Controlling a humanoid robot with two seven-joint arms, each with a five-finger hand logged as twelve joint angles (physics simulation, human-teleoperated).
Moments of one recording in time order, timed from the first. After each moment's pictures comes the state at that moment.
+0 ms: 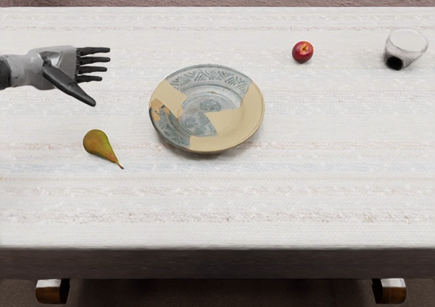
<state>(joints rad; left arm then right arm) -1.21 0.69 -0.06 -0.76 0.06 -0.61 0.10 -0.05 0.00 -0.06 0.14 0.04 0.06 -0.09</state>
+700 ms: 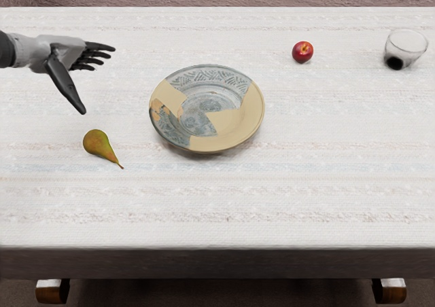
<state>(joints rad) -1.35 0.69 -0.06 -0.84 0.56 -0.61 0.10 -0.05 0.00 -0.06 0.14 0.04 0.06 -0.09</state>
